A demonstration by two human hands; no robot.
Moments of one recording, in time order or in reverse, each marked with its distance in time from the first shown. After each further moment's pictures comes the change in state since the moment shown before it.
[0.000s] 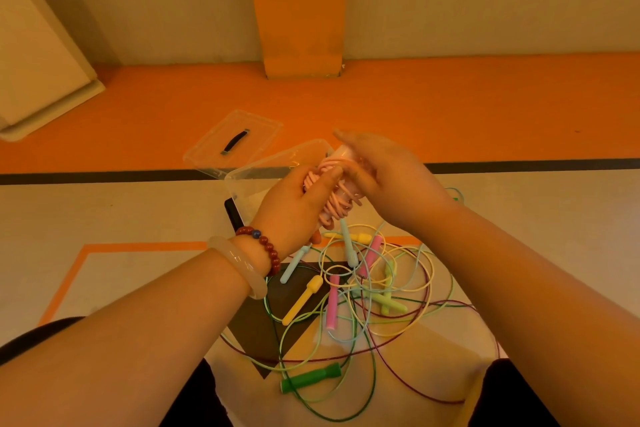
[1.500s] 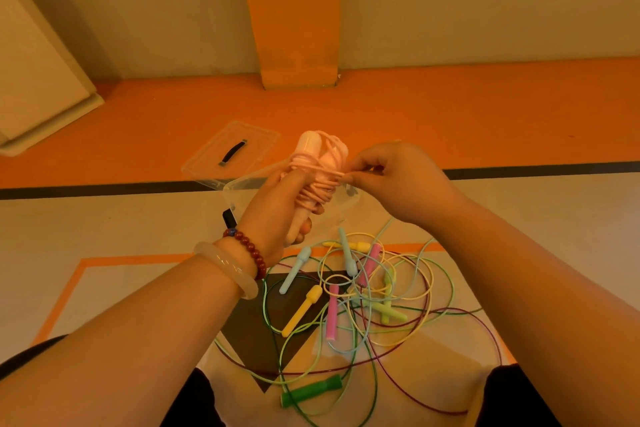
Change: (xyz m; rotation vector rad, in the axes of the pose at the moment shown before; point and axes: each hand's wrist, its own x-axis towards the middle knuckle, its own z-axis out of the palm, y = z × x) left_hand 0.014 0.002 -0.007 -0.502 -0.012 -0.276; right_hand 0.003 -0.007 -0.021 0.109 -0.041 0.175
